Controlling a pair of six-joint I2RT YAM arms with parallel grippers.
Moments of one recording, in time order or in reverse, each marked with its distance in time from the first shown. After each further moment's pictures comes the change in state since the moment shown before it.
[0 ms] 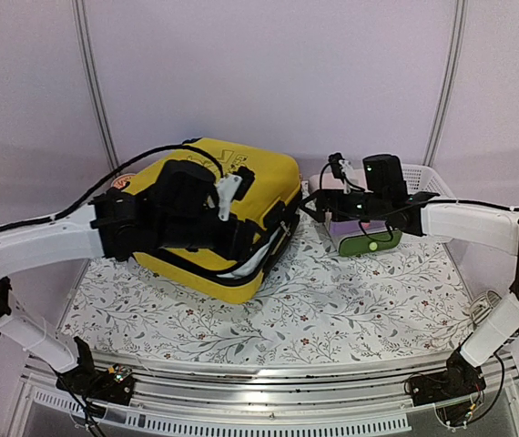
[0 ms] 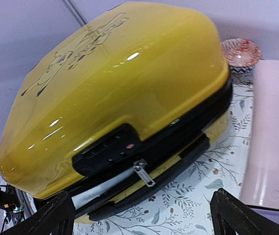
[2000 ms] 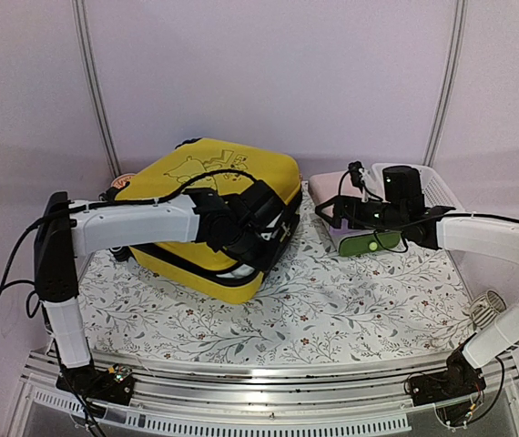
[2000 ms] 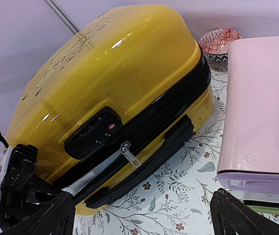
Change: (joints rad) left arm 0.035 0.548 0.378 -0.315 -0.068 -0.068; right arm -0.075 -0.128 -0.189 0.081 -0.025 0.081
